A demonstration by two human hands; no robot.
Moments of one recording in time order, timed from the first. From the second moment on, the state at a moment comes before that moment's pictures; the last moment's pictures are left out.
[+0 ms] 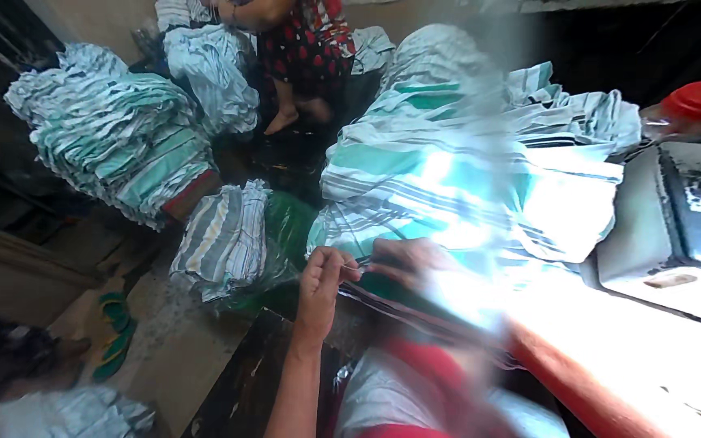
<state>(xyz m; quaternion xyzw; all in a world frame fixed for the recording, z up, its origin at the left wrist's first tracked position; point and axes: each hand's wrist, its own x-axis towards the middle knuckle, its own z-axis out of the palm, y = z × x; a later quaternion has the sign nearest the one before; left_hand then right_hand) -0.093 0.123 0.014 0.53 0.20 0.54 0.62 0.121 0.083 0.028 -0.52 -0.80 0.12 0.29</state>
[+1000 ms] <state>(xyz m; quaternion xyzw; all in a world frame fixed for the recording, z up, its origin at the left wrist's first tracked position) -0.091 0.118 0.065 0.81 0.29 0.35 0.36 0.148 -0.155 -0.014 -0.72 -0.37 -0.15 0.57</state>
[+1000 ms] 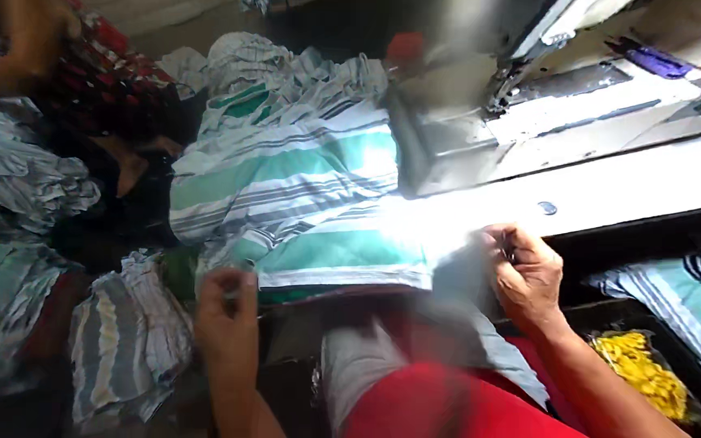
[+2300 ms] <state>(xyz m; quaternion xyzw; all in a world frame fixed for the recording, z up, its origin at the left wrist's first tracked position) 0.003 0.057 0.026 0.71 0.24 0.30 0.59 0.124 -0.086 0.000 -0.66 -0.52 0.00 0.54</state>
